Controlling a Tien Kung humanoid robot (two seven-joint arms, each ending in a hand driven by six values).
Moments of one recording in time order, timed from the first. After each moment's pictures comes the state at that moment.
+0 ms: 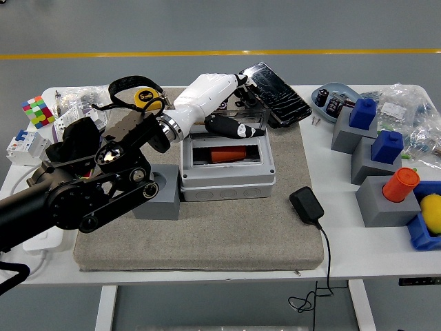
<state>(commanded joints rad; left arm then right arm) -0.88 0.23 -0.49 -1.21 1.72 0.25 0.20 0.10 -0.27 0.84 0.32 -0.79 0.02 -0.16</state>
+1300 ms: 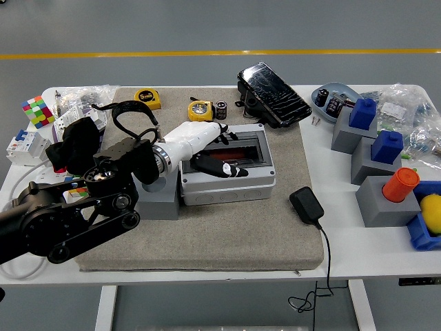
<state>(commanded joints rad) -0.78 0.32 -0.49 -1.47 1.66 0.04 0.45 0.09 -0.27 0.85 0.32 -0.79 0.03 -0.16</state>
